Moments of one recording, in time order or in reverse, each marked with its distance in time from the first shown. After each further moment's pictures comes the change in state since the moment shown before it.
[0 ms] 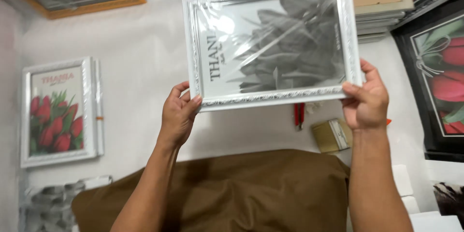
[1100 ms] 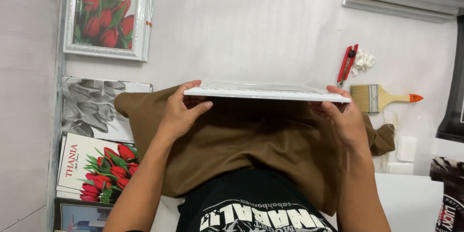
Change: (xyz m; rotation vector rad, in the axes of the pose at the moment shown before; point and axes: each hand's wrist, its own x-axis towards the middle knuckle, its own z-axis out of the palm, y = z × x) left_hand -0.230 0.023 -0.142 0.575 0.291 -0.037; right_hand -0.203 0.058 0.116 -0.492 -0.092 0.354
